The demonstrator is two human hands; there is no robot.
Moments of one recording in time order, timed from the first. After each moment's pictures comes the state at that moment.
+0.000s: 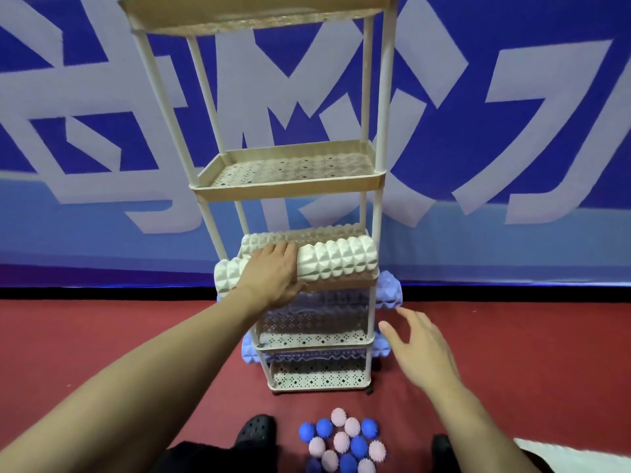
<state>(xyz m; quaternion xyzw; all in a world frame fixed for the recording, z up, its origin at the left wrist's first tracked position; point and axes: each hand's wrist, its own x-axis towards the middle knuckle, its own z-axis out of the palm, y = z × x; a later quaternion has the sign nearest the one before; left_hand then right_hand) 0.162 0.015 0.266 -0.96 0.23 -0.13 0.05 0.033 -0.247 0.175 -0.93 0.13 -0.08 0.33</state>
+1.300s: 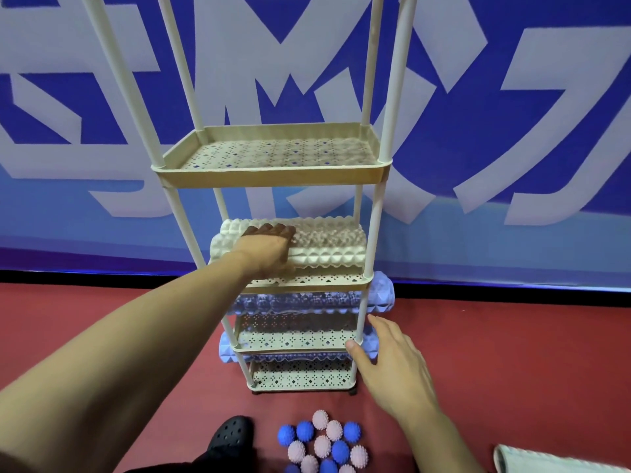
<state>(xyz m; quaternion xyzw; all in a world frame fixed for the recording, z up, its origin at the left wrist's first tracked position) 0.249 -0.001 0.257 -0.97 0.21 0.02 0.06 0.039 -0.218 0.179 -0.95 0.08 -0.04 0.29</state>
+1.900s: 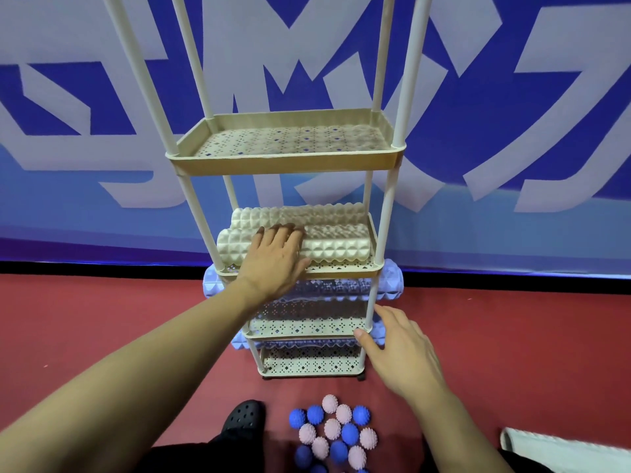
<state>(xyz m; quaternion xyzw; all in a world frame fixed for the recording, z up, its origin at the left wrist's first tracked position) 0.199 0.014 0.217 -0.96 0.23 -0.13 0.01 0.043 -0.214 0.170 -0.96 0.07 -0.01 0.27</state>
